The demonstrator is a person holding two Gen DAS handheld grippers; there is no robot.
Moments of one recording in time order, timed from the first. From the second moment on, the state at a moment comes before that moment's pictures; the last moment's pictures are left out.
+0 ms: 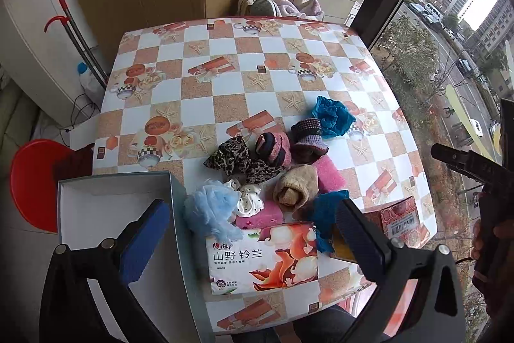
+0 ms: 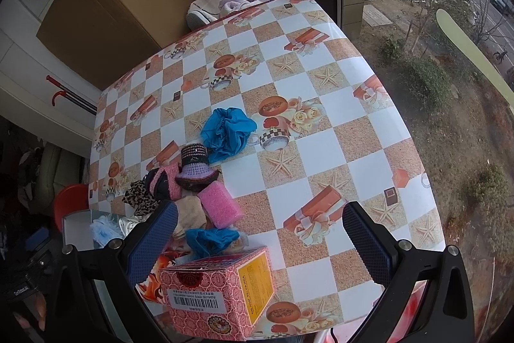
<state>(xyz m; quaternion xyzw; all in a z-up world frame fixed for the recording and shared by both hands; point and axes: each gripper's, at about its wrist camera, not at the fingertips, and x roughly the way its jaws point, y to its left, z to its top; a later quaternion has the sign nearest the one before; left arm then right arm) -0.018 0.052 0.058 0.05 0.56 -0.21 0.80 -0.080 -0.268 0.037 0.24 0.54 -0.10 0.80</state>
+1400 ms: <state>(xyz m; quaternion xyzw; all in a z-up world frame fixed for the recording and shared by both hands) -0.035 0.134 0.044 0.02 0.65 -0.16 0.75 -0.073 -0.084 0.032 0.10 0.64 -0.01 0.76</state>
